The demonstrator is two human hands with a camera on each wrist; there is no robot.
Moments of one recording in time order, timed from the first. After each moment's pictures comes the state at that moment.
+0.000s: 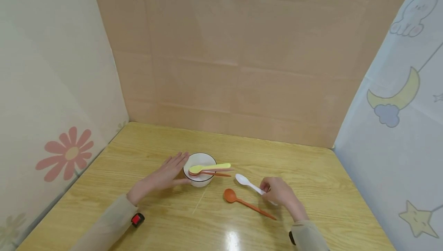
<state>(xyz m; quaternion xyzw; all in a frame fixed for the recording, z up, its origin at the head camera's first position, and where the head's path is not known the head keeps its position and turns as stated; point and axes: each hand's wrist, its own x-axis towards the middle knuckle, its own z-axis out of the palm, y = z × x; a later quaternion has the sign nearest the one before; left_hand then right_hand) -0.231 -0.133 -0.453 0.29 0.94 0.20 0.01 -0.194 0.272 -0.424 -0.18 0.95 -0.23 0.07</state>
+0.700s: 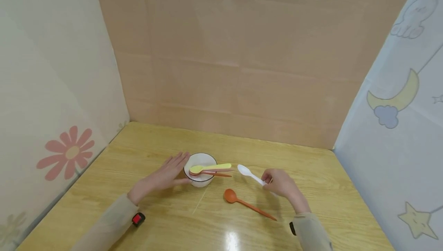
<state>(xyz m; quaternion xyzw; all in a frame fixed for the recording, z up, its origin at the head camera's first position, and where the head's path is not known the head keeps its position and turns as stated) -0.230 -0.133 -0.454 0.29 0.94 0.20 0.00 -0.207 0.272 -0.403 -0.17 0.96 -0.23 0.06</state>
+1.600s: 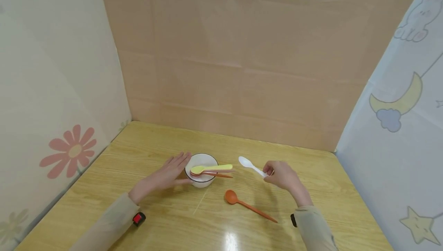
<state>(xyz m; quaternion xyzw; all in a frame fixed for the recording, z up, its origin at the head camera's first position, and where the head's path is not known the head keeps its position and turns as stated) -0.232 -0.133 -0.453 0.29 0.93 0.20 0.01 -0.218 0.268 -0.374 -0.19 0.96 -0.20 0.04</state>
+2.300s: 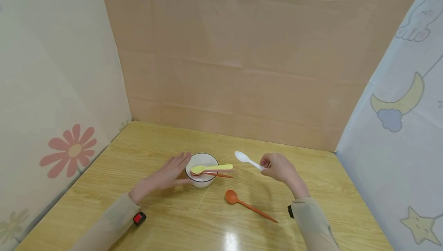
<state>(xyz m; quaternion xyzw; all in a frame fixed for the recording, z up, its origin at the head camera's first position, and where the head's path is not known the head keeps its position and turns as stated) -0.233 -0.133 -0.456 0.29 0.94 0.20 0.01 -0.229 0.254 -0.355 -0.20 0.96 -0.18 0.03</state>
